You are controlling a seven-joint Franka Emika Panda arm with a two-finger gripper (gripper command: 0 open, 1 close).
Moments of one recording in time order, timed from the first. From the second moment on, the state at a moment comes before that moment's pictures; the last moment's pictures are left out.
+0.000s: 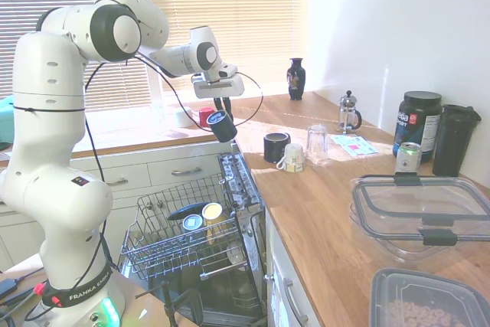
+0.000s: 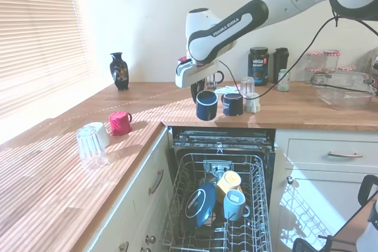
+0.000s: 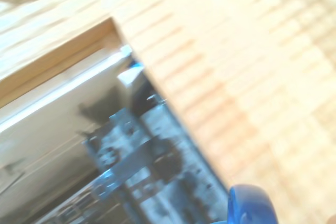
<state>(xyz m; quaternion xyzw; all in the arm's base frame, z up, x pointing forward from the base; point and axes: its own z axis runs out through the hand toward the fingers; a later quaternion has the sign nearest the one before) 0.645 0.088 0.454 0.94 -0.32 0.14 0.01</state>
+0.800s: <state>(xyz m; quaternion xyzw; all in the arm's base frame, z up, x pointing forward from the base) 0.716 0.034 0.412 0.93 -0.35 0.11 0.02</state>
